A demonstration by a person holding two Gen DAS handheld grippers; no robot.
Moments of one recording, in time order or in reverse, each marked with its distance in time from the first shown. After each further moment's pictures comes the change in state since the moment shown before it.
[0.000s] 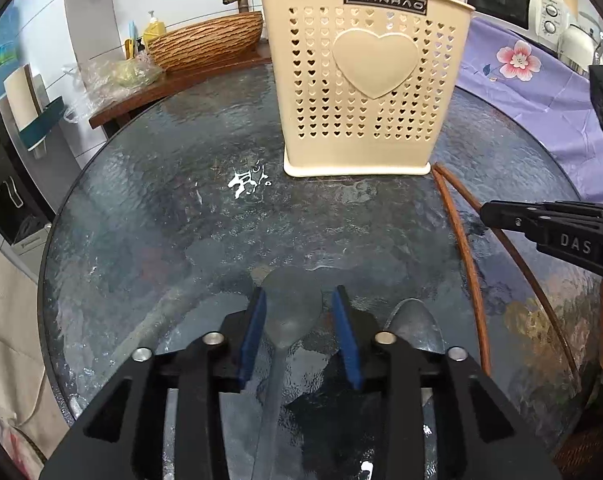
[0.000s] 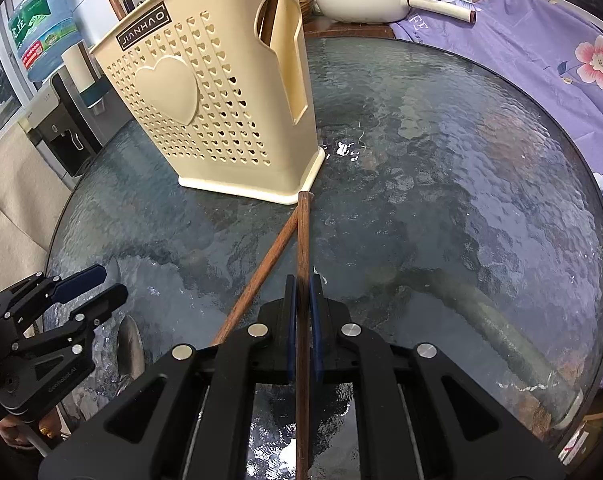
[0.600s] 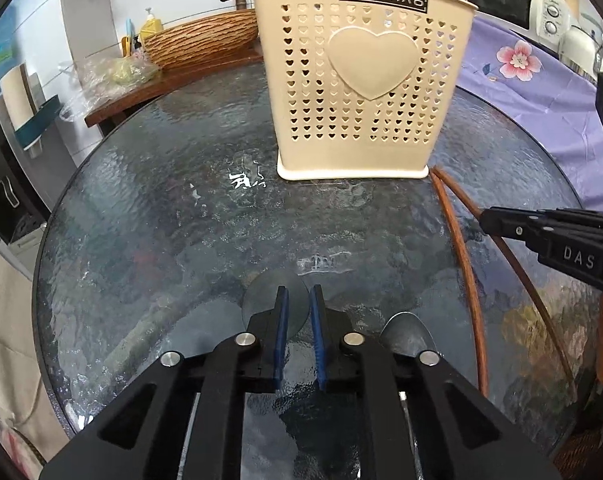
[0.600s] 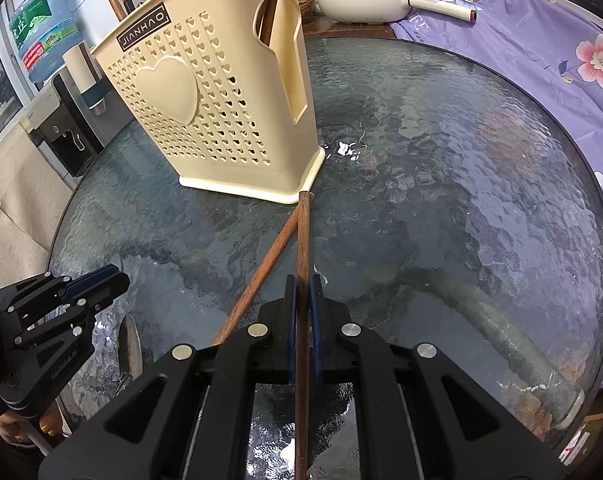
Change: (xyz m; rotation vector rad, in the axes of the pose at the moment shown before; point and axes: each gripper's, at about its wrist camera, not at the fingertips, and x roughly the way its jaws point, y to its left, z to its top) left arm 0.002 -0.002 0.006 0.001 0.003 -0.009; right arm 0.000 0.000 -0.001 0.004 -0.001 0.003
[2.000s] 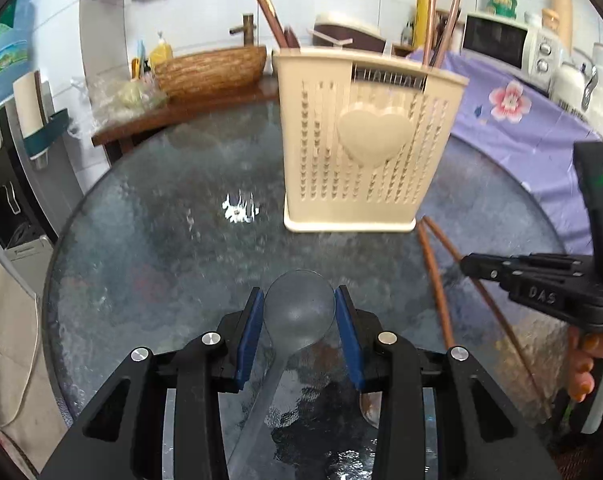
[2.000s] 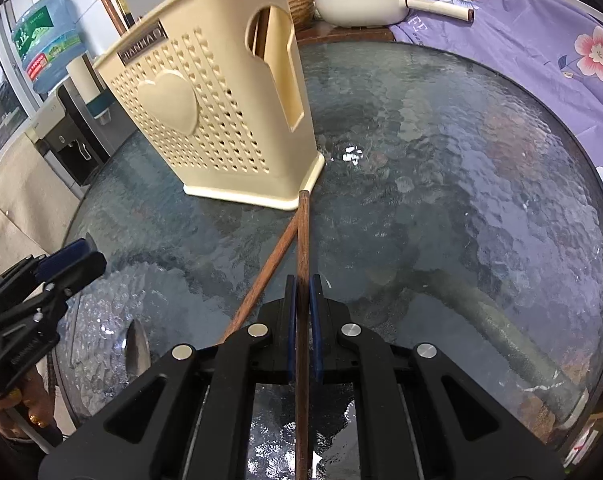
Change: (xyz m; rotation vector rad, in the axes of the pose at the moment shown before) left arm -0.037 0.015 0.012 -0.050 -0.146 -0.051; right arm -0.005 -0.007 0.003 0.021 -0.030 0.037
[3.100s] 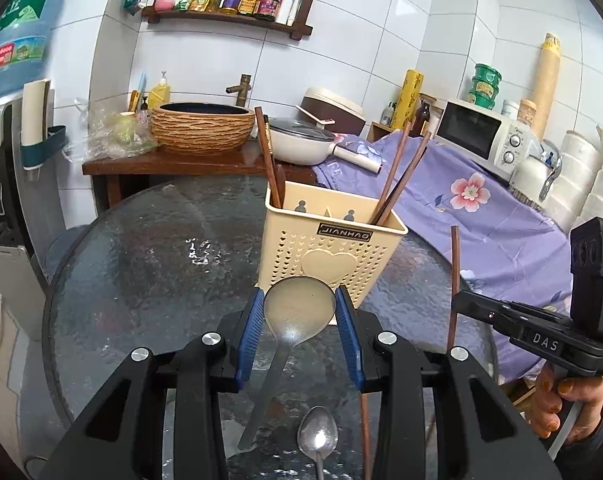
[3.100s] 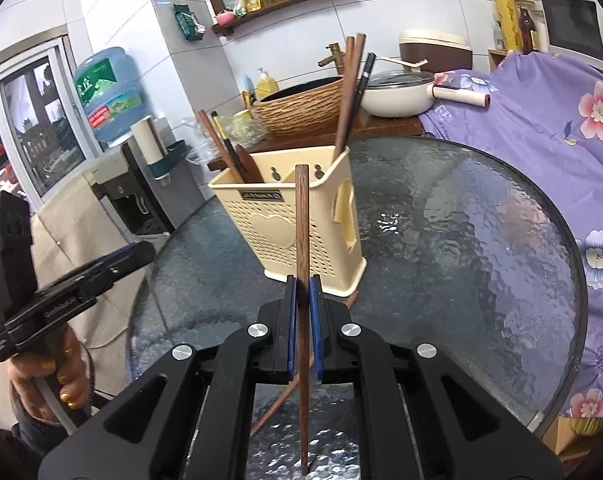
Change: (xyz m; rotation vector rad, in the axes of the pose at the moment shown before) left arm -0.073 0.012 0.047 -0.139 -0.201 -0.175; right arm -0.123 0.021 0.026 -0.049 -0.246 0.156
